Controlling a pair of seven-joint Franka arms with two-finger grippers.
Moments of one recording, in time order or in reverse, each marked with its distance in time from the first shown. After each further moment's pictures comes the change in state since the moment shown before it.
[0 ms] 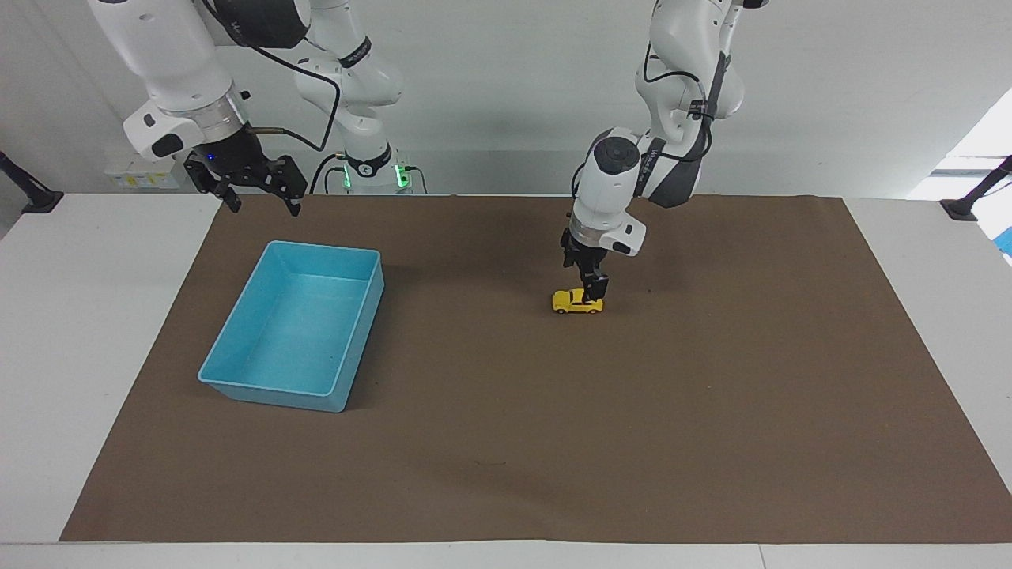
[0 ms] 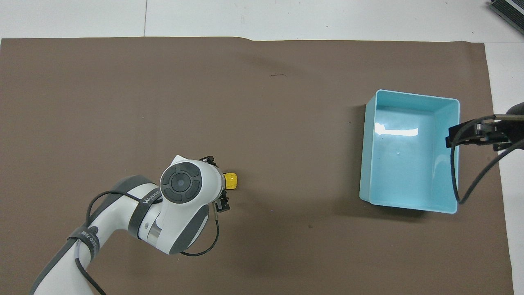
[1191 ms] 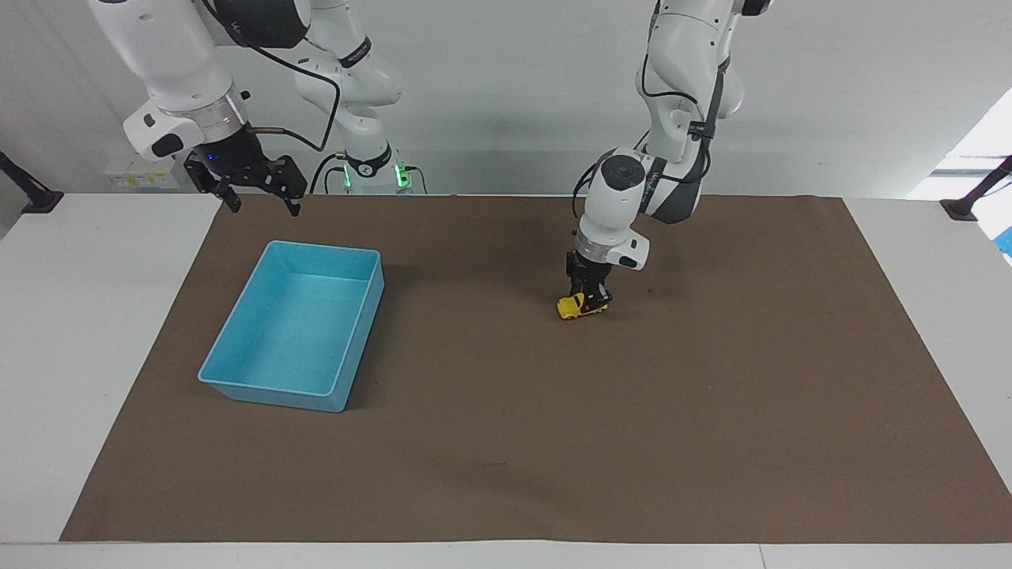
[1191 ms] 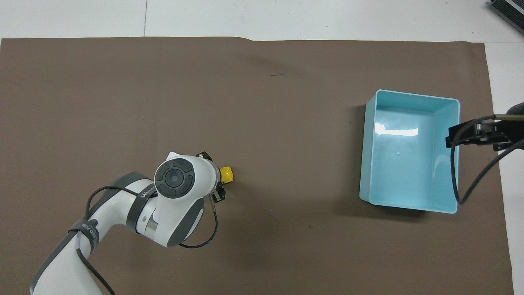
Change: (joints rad) left arm 0.015 0.032 0.017 0.000 0.008 0.060 -0.044; right arm 0.000 0.000 0.000 0.000 0.000 0.000 0.000
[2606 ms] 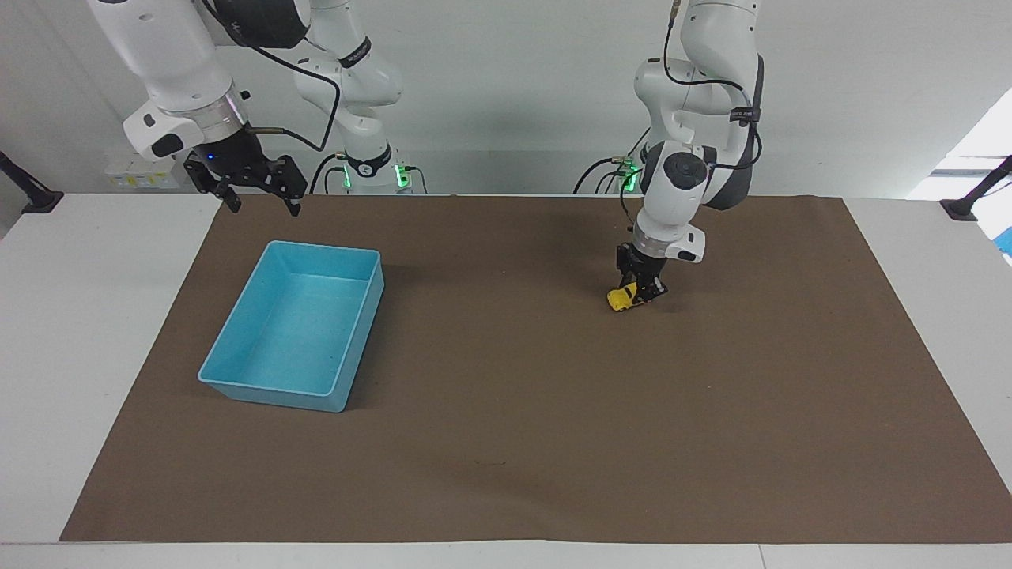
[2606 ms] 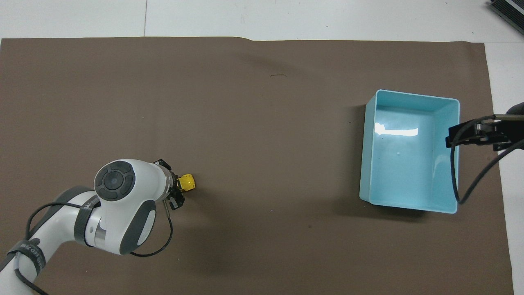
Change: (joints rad) left arm 0.184 -0.142 -0.005 -0.173 -0.002 -0.041 0.135; right arm 0.000 0.000 0.000 0.000 0.000 0.000 0.000
